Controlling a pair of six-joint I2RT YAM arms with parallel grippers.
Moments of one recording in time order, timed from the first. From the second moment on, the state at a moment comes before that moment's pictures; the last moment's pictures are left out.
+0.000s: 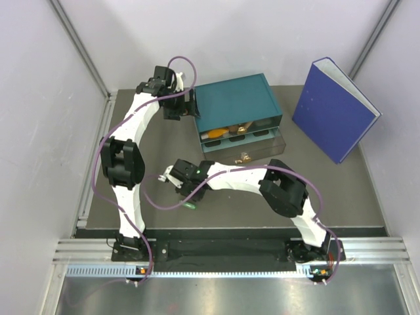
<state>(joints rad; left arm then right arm) -0.21 2.07 2.01 -0.88 0.31 -0.23 1.15 2.14 1.63 -0.65 0.06 -0.08</state>
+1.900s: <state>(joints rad) -0.20 2.09 2.03 -0.89 0.33 -0.23 0.84 1.87 1.55 -0.59 0.16 -0.03</state>
